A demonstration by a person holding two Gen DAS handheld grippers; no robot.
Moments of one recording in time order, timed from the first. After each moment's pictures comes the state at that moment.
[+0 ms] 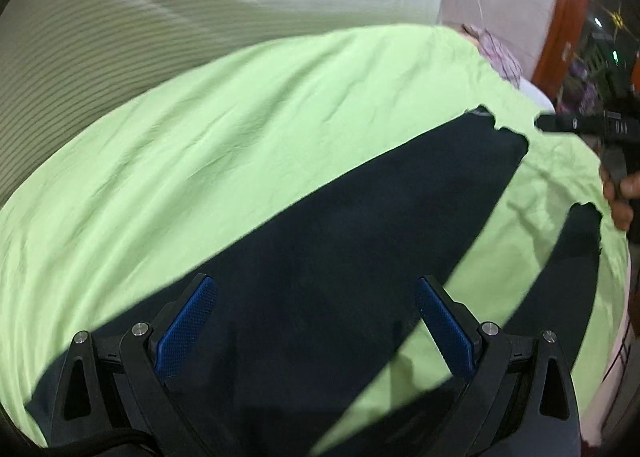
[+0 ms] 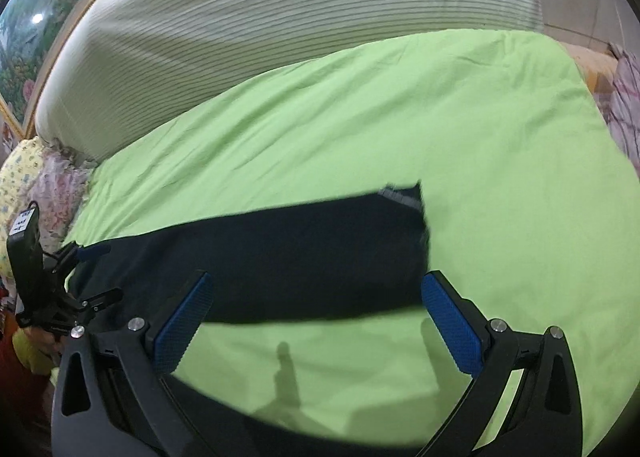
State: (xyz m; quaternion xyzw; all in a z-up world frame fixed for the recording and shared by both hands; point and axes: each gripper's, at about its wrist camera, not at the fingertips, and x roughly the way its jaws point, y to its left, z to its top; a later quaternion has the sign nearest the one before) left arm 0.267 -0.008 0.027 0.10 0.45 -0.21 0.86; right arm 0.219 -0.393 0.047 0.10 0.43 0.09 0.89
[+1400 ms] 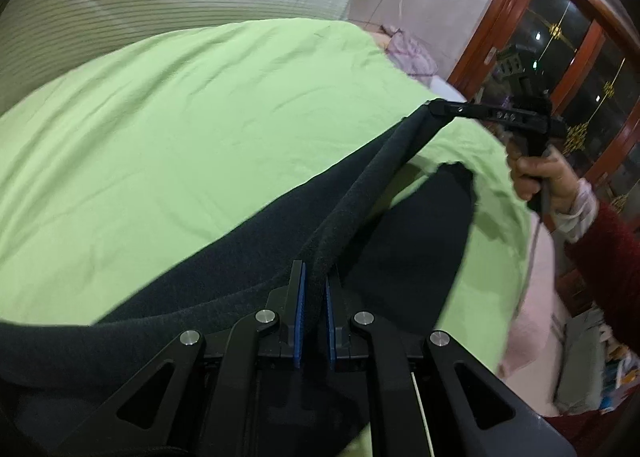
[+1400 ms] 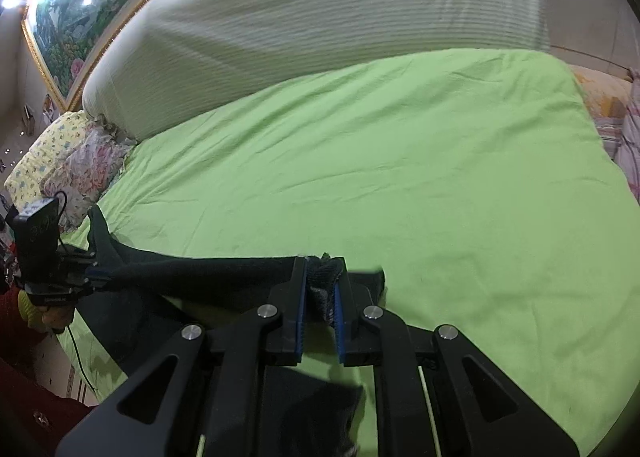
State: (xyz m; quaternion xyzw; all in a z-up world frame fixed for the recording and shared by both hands) left arm 0.164 -0.037 0.044 0.01 0.46 -0.35 0.82; right arm 0.126 -0.429 0.055 0.08 0.37 0.17 0.91
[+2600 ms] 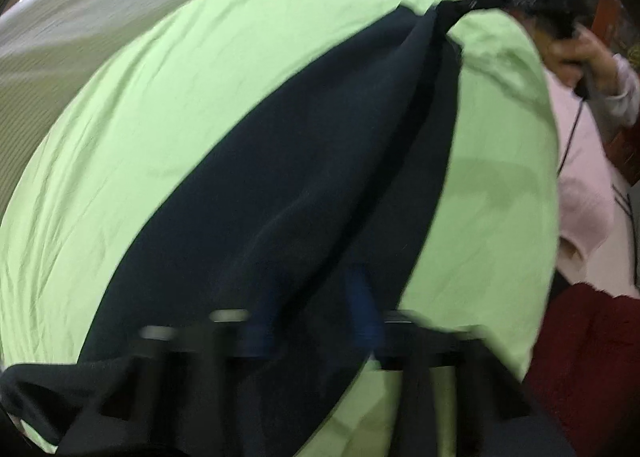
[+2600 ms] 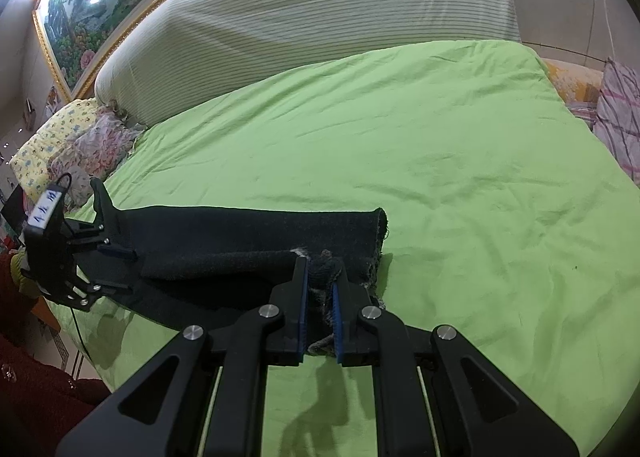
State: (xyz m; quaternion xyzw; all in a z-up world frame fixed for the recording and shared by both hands) left arm 0.112 -0.089 0.005 0.26 0.48 -0.32 0.78; right arm 0.033 -0.427 0.027 0.07 0.36 0.16 0.92
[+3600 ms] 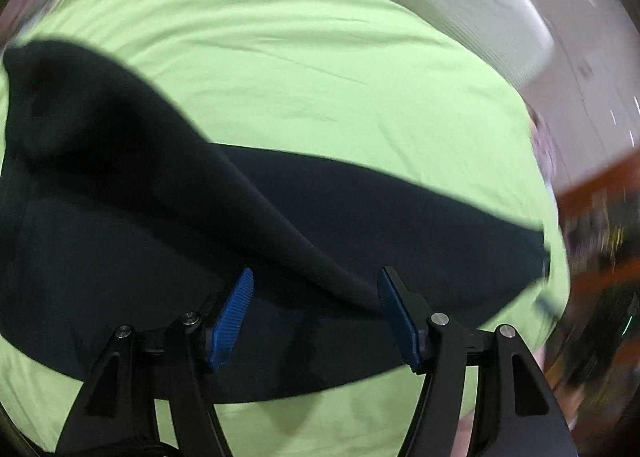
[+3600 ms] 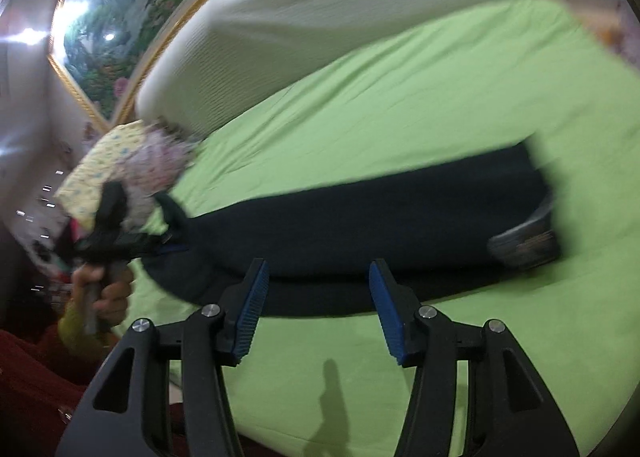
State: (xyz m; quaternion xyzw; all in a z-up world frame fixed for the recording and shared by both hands) left arm 0.161 0.069 0.024 -0.21 0.55 -0.06 0.81; right arm 0.000 -0.321 0.004 0.19 0.38 0.25 0.87
